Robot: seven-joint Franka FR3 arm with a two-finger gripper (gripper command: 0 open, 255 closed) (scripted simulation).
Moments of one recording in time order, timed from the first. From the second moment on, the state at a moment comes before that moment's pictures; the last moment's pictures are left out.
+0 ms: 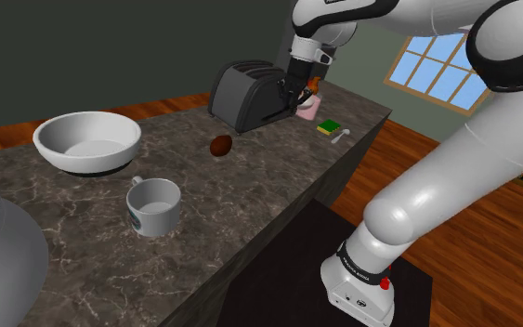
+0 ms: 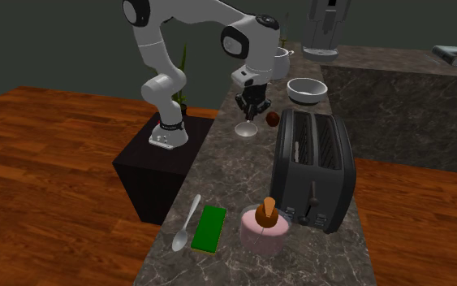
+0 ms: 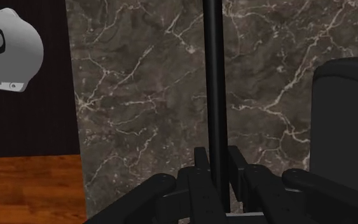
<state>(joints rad) -0.29 -0.17 -0.11 -2.09 0.05 1.79 1.19</state>
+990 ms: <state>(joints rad) -0.14 -0.45 0.11 -2.35 0.16 1.81 1.51</state>
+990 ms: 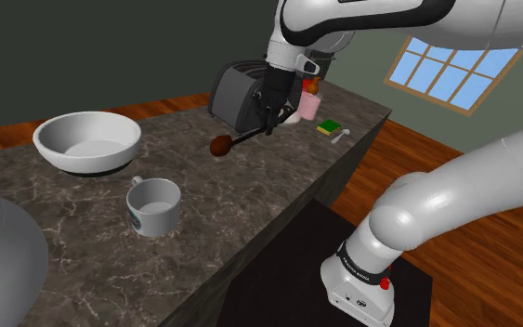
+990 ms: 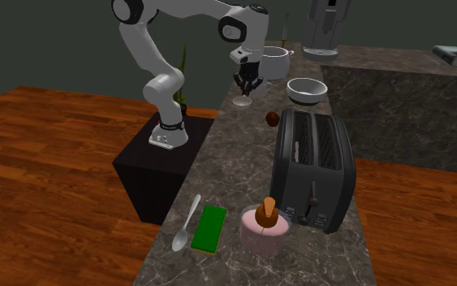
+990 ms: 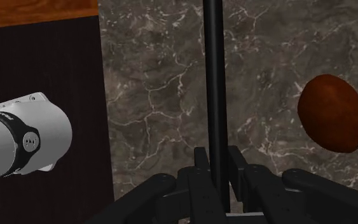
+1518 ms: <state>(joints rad) -0.05 -0.49 0.25 -2.39 0.26 1.83 1.69</state>
